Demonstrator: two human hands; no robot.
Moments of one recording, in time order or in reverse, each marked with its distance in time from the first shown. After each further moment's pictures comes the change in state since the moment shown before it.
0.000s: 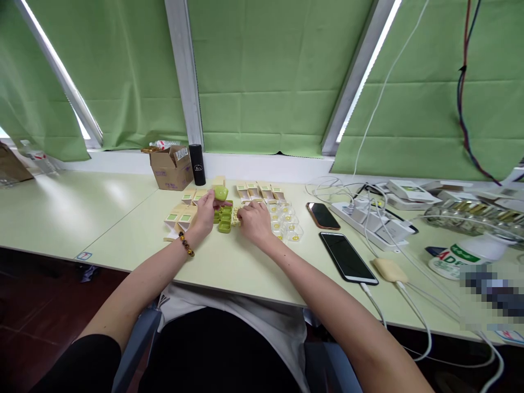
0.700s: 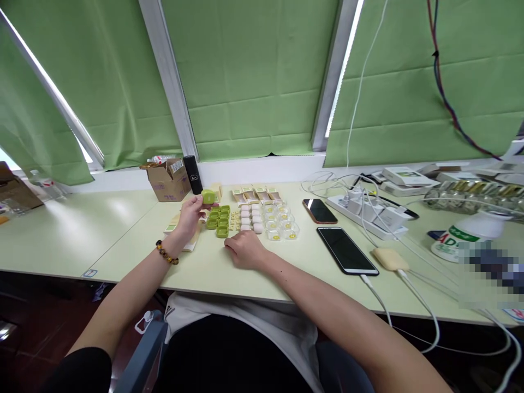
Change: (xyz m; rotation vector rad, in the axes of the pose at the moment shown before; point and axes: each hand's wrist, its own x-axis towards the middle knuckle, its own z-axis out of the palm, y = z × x) left_hand 0.002 0.046 -0.030 0.158 -0.148 -0.053; right_hand -0.044 -0.022 0.013 0.188 -0.040 -0.341
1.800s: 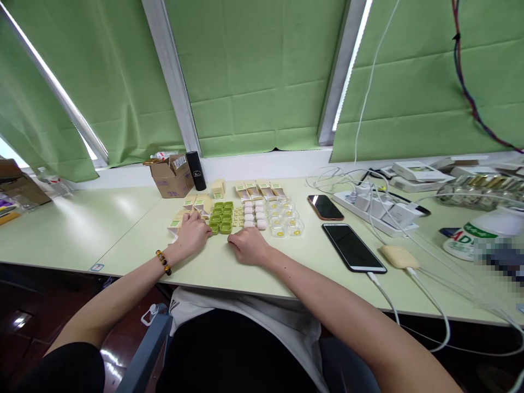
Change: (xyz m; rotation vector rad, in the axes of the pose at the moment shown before) left_hand -0.048 -0.024 -0.034 1.511 -0.338 0.341; right_hand 0.000 0.000 0.003 0.042 -0.035 0.020
